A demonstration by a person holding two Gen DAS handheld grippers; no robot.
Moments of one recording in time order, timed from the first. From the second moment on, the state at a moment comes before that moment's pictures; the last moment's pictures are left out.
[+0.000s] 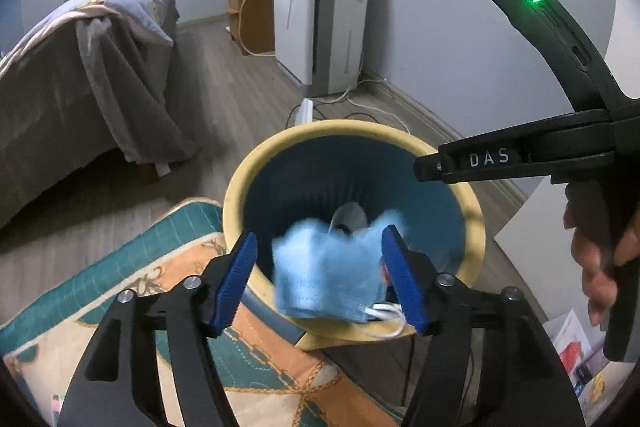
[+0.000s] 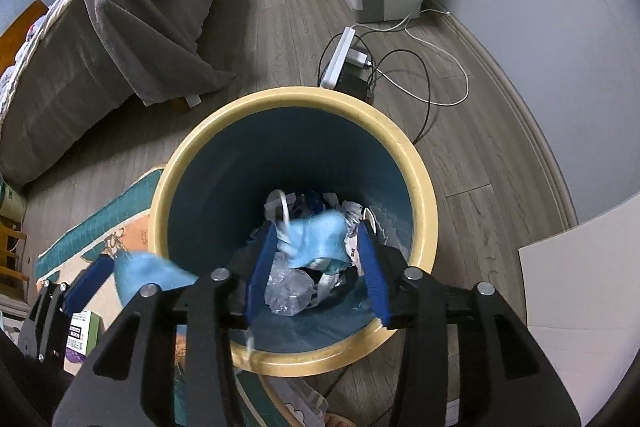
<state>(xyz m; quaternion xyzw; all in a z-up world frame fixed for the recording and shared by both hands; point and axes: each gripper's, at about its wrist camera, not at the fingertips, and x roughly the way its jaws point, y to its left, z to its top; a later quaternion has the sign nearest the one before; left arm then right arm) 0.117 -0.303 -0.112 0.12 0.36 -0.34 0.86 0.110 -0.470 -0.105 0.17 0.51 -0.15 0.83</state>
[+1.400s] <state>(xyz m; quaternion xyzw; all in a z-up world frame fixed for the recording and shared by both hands) 0.059 0.020 -0.039 0.09 0.40 -0.04 0.91 0.131 -0.194 -0.079 -0.02 0.53 0.06 0.84</state>
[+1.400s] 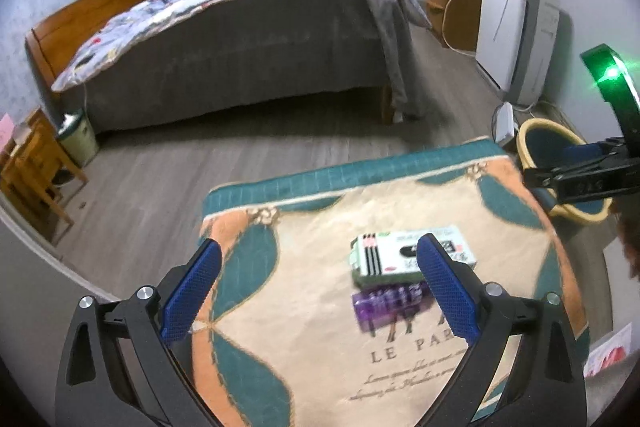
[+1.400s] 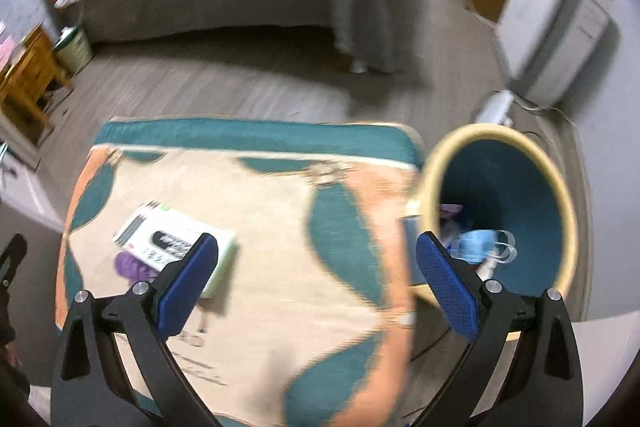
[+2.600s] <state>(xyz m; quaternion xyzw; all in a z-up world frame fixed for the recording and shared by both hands) 0.096 0.073 -0.089 0.09 0.46 -0.05 0.88 0.171 -0.084 -0.172 -0.16 0.58 0.13 0.78</state>
